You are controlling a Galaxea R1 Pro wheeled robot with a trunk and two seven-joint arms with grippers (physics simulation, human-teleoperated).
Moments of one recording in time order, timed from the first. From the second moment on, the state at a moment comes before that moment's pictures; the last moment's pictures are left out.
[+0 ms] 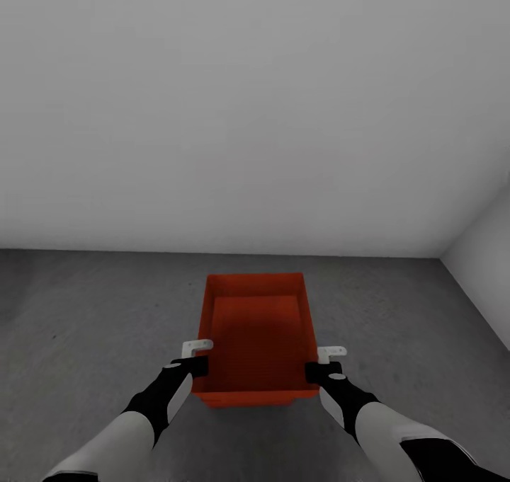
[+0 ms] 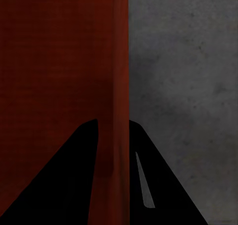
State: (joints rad) left arm -0.69 -0.10 -0.02 -0.42 0.11 0.22 0.14; right arm -0.79 0.09 0.02 -0.11 0.03 -0.04 -0.15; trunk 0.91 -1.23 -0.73
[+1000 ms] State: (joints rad) left arm -0.69 -0.10 -0.02 -0.42 0.11 0.23 0.14; right arm -0.79 0.09 0.02 -0.11 0.03 -0.04 -0.15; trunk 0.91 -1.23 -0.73
